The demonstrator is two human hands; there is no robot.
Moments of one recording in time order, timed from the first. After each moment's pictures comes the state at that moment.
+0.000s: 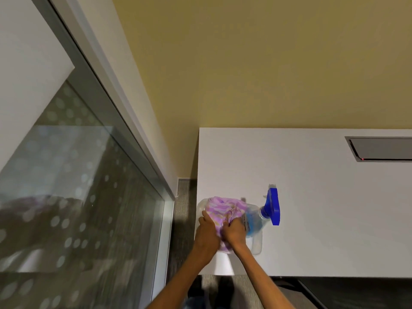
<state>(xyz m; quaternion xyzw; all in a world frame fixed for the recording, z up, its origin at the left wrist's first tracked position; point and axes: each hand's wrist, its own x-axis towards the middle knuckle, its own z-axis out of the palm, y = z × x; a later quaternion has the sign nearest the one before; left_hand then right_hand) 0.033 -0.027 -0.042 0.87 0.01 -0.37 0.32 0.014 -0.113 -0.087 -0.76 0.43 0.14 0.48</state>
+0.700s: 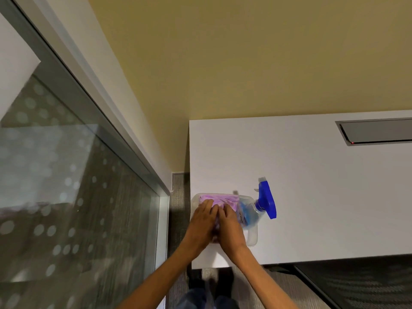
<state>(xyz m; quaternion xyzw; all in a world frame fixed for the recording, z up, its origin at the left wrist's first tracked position) 0.051 -0.014 -0.081 0.90 -0.35 -0.22 0.09 -0.005 -0.109 -0.062 -0.90 0.23 0.14 0.33</state>
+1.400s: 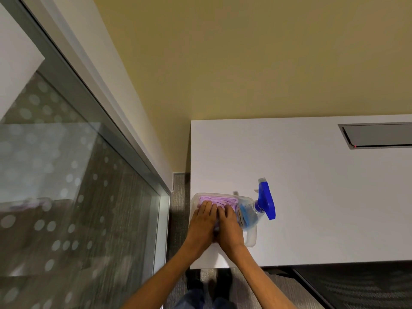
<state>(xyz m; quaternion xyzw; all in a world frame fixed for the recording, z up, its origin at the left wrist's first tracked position) 0.045 -0.018 -0.100 0.92 -0.33 -0.23 0.03 -0.003 -0.115 -0.095 -0.93 0.21 0.18 0.25</state>
